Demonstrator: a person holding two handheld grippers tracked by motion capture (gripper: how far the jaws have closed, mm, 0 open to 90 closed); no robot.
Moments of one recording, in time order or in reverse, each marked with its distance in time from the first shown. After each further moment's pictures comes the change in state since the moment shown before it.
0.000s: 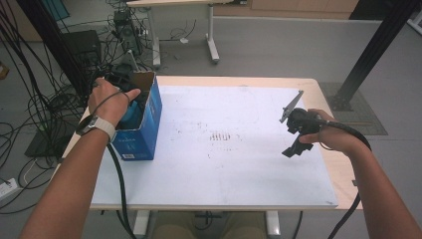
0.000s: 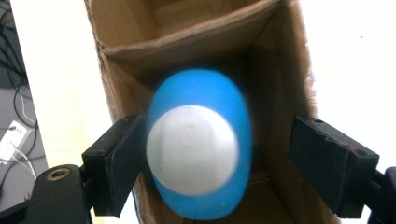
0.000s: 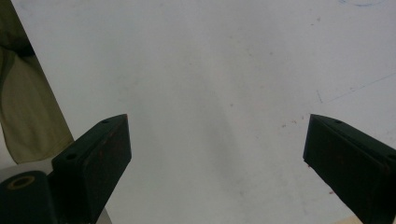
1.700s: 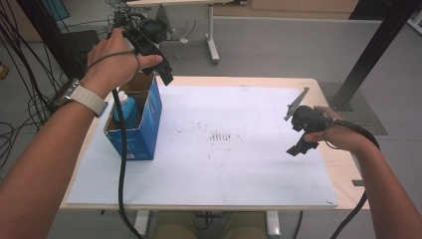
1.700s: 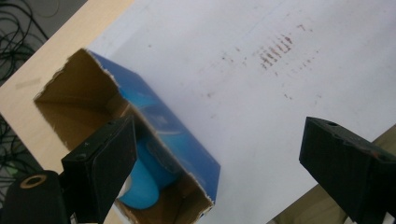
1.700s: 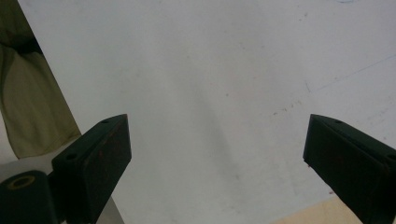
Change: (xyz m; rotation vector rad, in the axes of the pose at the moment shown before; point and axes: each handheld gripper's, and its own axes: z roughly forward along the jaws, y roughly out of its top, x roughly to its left) left arm -0.087 0.027 -0.124 -0.072 -0.130 0.511; right arm 0.005 -0.004 -0.019 0.011 -0.029 0.009
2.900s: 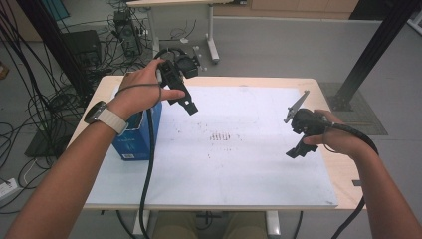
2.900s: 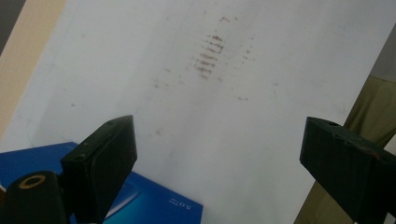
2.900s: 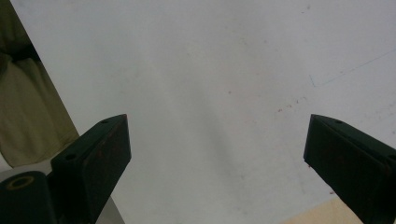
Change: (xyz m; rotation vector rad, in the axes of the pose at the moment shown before) left arm -0.051 0.004 0.071 -0.032 -0.146 0.384; right arm 0.004 -0.004 0.008 -0.003 -0.009 0.027
